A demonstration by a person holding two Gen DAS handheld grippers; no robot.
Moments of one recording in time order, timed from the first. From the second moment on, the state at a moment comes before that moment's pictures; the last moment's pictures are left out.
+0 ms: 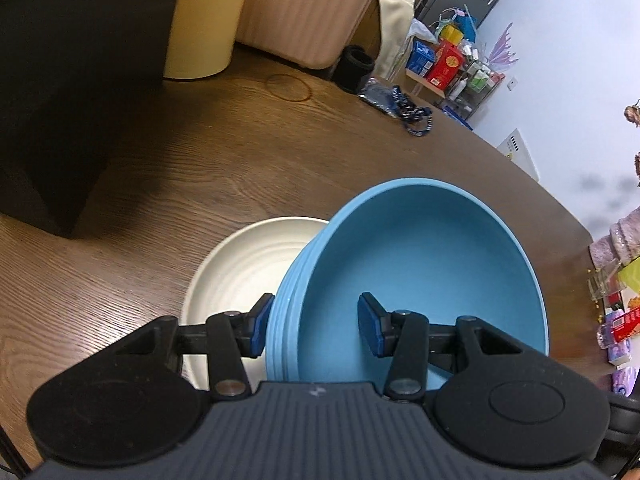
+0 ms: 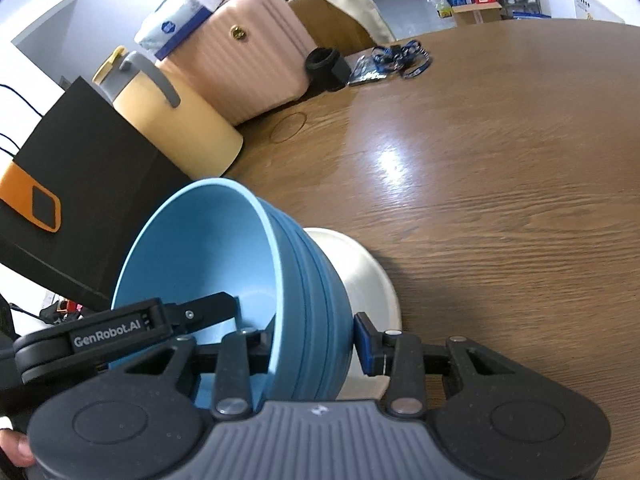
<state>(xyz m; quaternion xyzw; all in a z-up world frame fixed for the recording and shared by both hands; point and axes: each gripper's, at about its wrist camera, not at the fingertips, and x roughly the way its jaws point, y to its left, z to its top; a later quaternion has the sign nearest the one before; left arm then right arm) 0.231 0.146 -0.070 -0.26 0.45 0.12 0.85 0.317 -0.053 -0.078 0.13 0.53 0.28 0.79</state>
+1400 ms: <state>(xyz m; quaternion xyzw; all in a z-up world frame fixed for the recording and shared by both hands) 0.236 0.170 -0.075 -0.23 0.45 0.14 0.85 0.330 -0.034 -0.084 0.11 0.52 0.27 0.81</state>
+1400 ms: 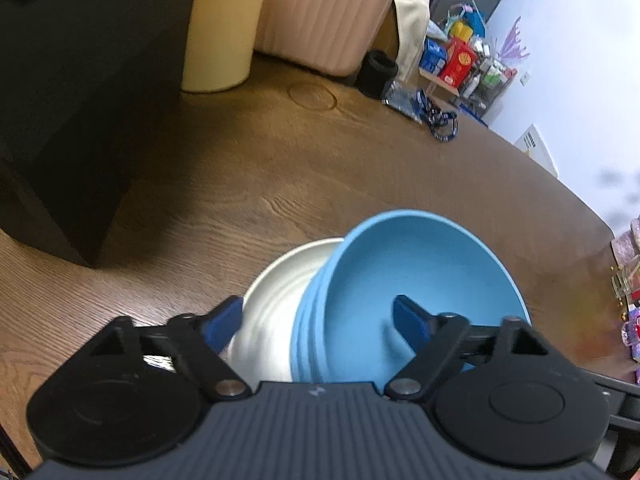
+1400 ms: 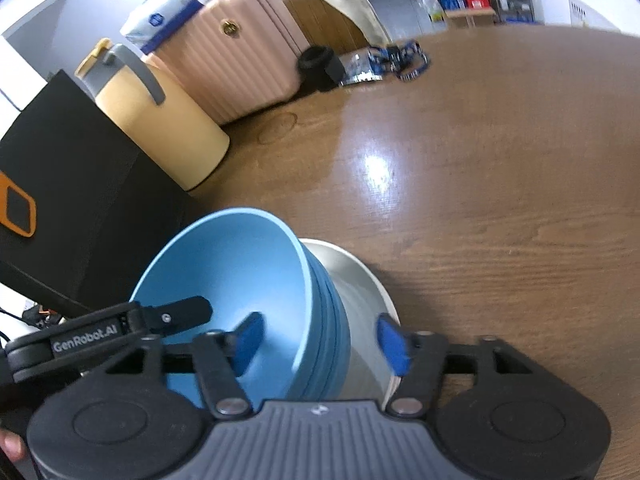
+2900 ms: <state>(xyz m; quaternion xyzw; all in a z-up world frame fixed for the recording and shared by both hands) 0.108 0.048 0.009 -0.12 0.28 0.11 0.95 0.186 -0.165 0.014 0.06 0.32 0.21 0.92</state>
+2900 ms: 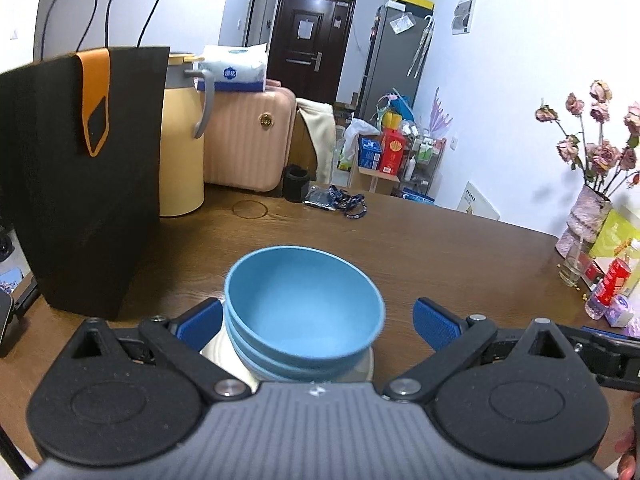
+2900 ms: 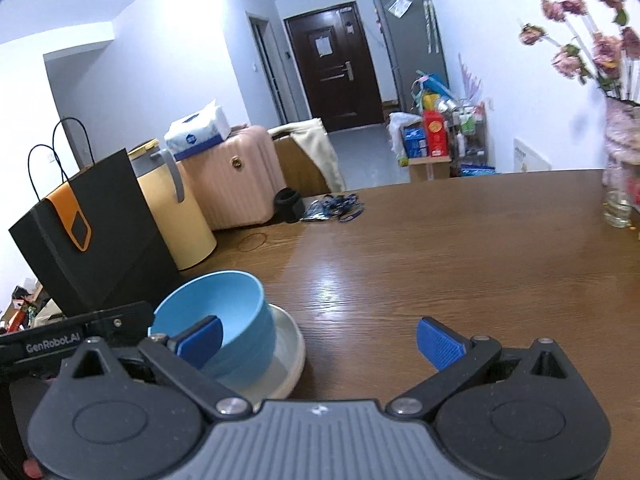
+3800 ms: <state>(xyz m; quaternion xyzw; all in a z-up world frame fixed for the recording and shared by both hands) -0.037 -0.062 0.006 -0.09 0.27 0.08 0.95 0.009 -0.296 0.014 0.07 0.29 0.13 0.94</state>
